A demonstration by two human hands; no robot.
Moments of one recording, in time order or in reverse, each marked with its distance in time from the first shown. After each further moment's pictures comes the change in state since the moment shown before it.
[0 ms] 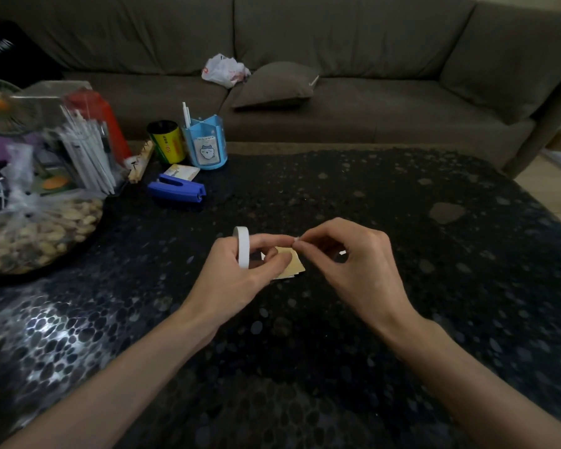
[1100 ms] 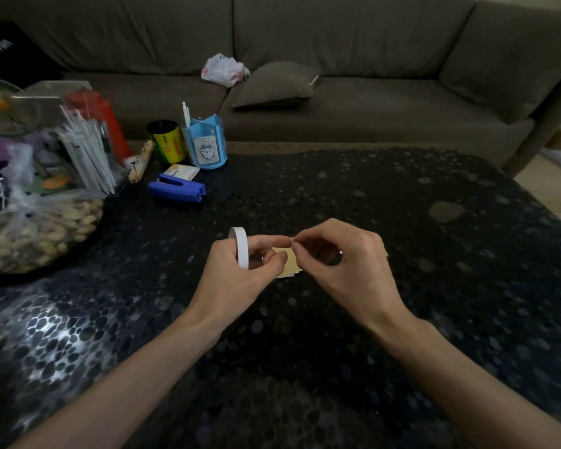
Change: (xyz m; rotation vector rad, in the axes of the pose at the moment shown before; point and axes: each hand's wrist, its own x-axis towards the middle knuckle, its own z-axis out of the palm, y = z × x) left_hand -0.002 -0.002 0.004 0.016 0.073 0.012; right_hand -0.002 -0.004 0.005 -0.013 -0.007 0.006
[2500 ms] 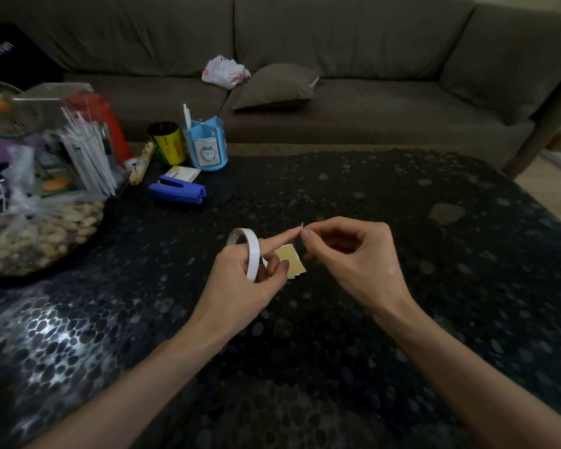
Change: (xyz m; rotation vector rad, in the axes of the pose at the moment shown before) left_hand 0.005 -0.023 0.001 0.181 -0.025 0.258; right_hand 0.008 -0.005 -0.009 0.414 0.000 0.280
